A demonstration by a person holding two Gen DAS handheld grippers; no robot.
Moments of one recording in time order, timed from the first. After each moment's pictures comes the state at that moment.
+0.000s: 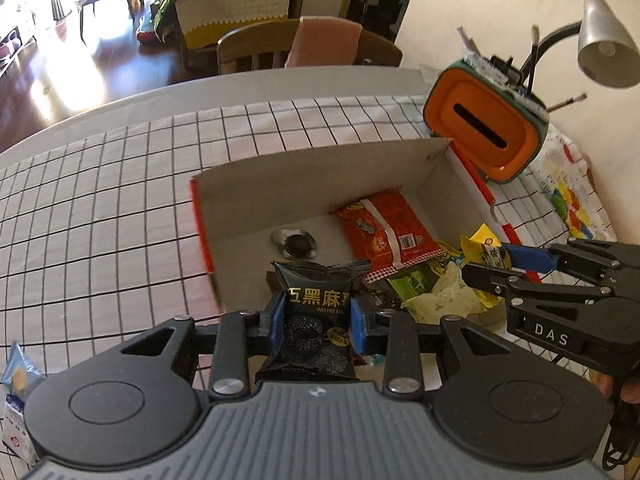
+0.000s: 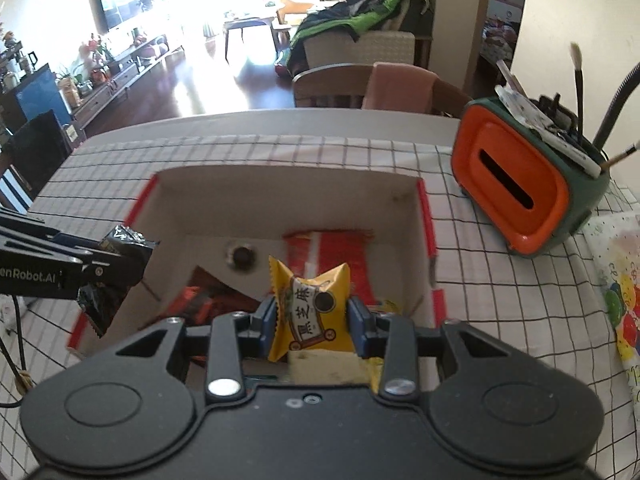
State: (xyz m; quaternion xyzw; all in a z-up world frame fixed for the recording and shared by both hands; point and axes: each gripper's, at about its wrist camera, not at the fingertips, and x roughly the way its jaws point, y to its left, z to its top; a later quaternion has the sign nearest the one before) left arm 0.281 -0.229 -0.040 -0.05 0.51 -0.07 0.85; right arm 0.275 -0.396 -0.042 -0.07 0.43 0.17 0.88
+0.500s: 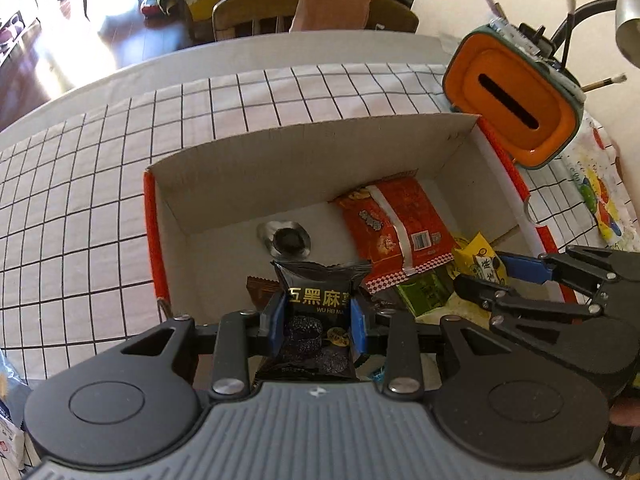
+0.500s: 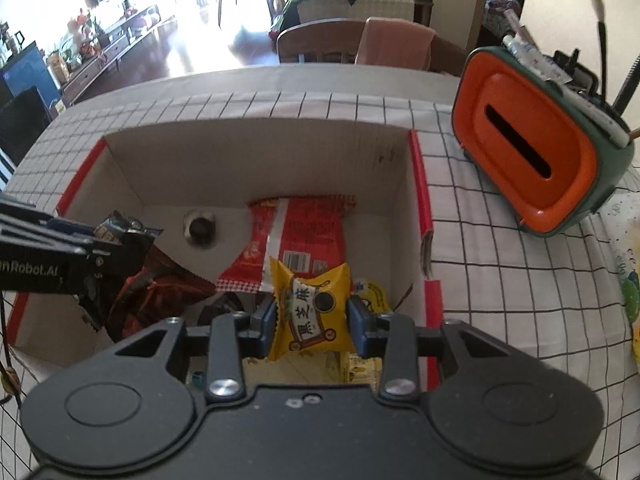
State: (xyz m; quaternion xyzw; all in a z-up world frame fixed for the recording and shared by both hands) left arm 0.322 -0.253 -0.075 -0.04 0.56 -0.05 0.83; right arm 0.302 -0.400 -0.079 -0.09 0.47 0.17 0.86
